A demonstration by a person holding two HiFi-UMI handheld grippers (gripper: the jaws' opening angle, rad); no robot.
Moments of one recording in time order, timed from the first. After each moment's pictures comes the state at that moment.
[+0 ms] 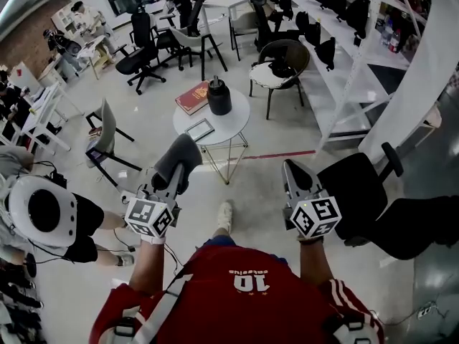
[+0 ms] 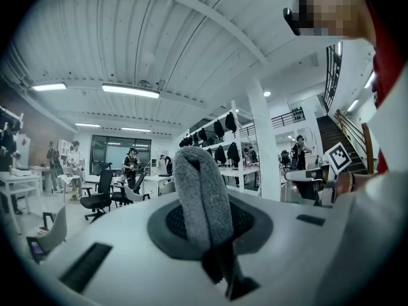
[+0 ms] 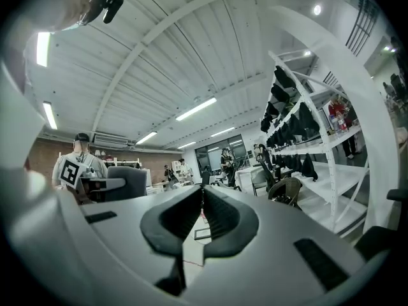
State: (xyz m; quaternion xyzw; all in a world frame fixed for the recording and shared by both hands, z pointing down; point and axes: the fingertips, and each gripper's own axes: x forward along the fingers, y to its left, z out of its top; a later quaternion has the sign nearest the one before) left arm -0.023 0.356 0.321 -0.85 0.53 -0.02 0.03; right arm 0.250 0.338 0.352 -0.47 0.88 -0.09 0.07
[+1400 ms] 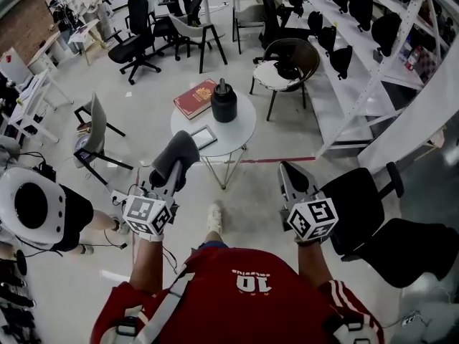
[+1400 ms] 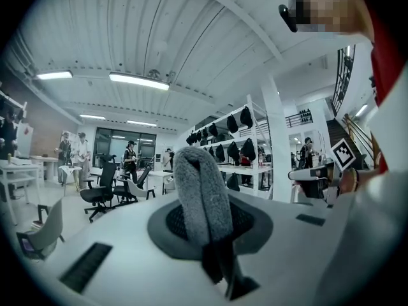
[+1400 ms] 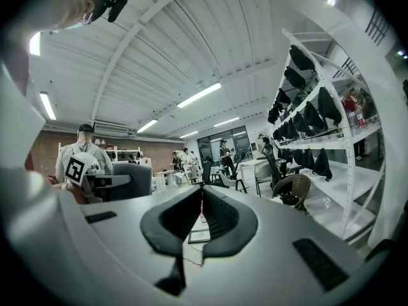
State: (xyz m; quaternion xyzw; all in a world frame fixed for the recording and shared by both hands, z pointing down) left arm -0.101 0.217 0.347 -0.84 0.54 -0.02 0.00; right arm 0.166 0.205 0.364 -0.45 0.89 -0.09 0.02
